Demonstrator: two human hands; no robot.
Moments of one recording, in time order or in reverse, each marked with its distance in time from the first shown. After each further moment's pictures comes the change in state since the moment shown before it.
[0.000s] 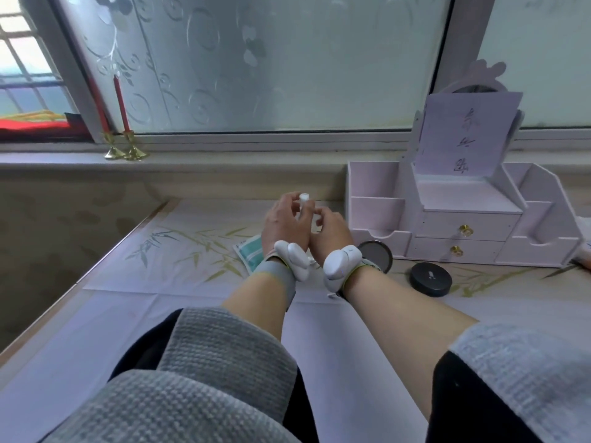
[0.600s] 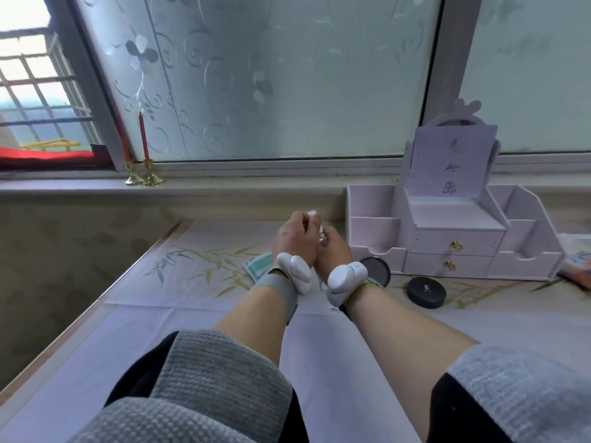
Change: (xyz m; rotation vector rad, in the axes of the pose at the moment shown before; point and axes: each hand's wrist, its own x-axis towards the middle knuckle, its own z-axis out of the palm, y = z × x) left_hand -0.017 0.039 -0.029 0.009 -0.091 0.022; right_hand -0.033 -0.028 -0.016 0.096 0.007 -0.003
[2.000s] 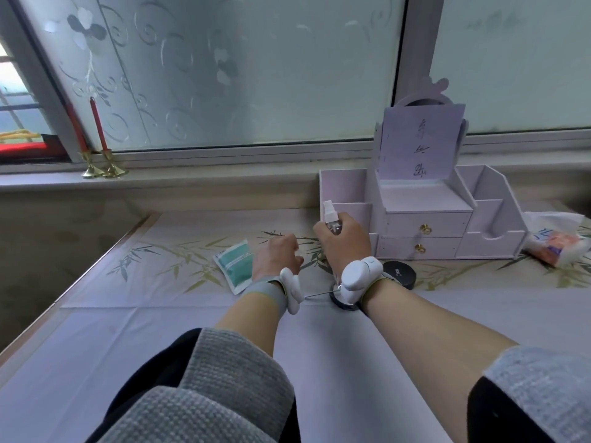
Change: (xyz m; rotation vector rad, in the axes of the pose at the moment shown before) left_hand -0.010 -0.035 0.042 0.538 -0.302 -0.021; right_hand 0.002 0.046 -0.051 0.019 0.281 0.002
